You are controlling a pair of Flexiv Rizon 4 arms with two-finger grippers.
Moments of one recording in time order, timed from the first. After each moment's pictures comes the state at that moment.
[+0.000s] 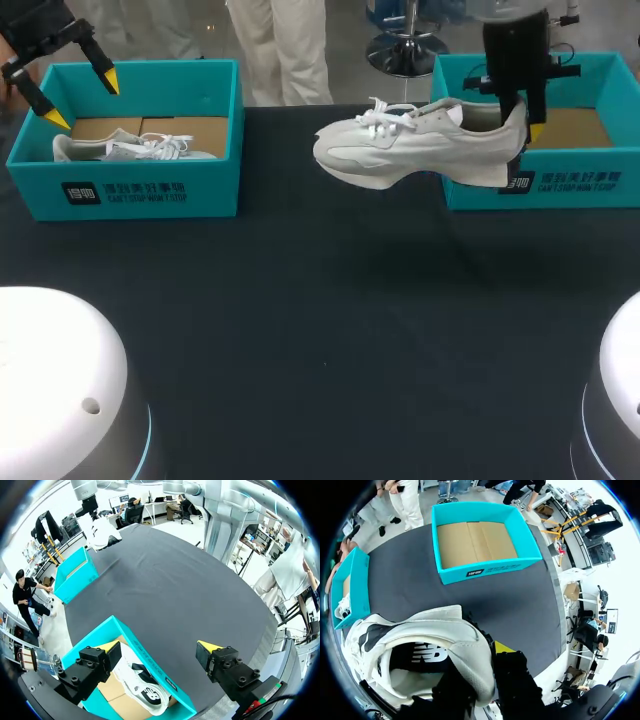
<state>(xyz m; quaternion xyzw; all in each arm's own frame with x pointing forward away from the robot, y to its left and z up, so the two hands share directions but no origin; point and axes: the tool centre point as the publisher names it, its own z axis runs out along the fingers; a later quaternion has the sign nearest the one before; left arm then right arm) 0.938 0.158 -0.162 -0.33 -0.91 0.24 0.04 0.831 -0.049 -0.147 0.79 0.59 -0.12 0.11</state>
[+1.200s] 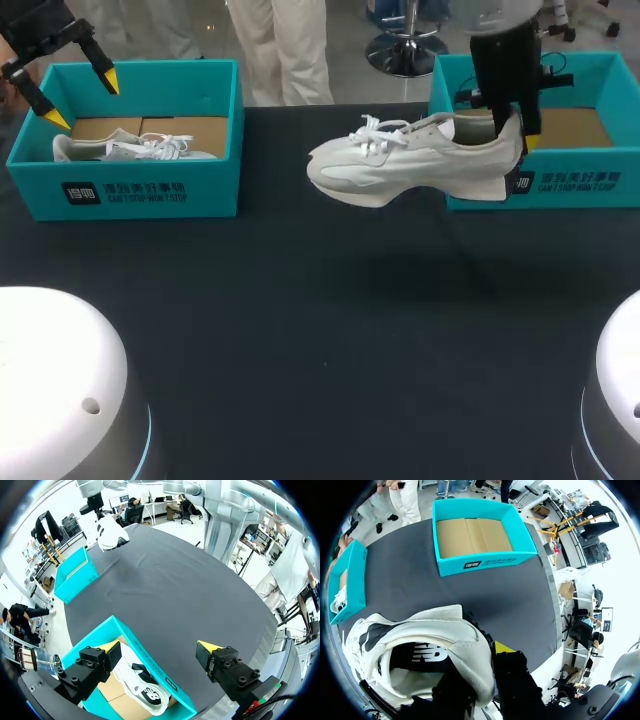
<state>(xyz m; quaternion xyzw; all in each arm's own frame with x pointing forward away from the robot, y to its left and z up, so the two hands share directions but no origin) 0.938 0.158 -0.162 -0.33 -0.91 0.24 0.04 0.799 -0.035 -0.145 0.79 0.59 -0.14 0.13</state>
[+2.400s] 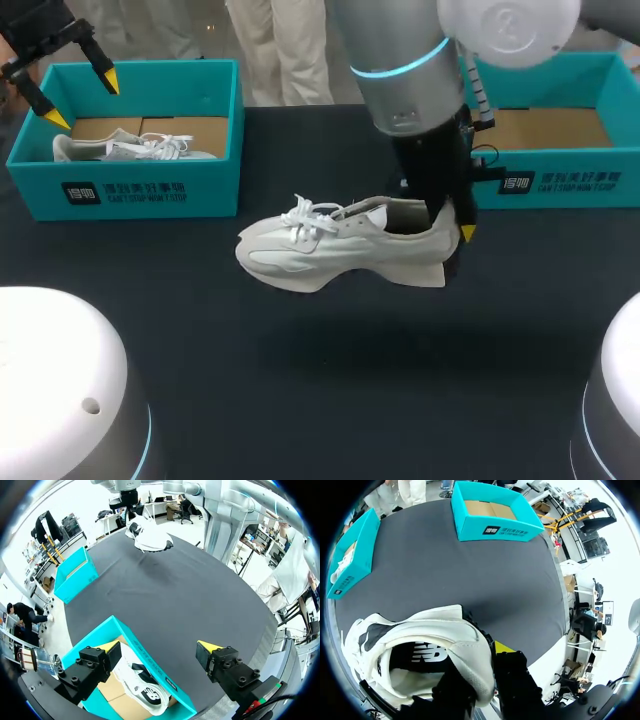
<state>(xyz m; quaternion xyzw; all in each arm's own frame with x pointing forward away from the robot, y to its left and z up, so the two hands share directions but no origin) 0.938 0.158 -0.162 -0.33 -0.91 0.24 0.04 0.692 0.054 -0.183 0.79 0.59 -0.15 0.12</state>
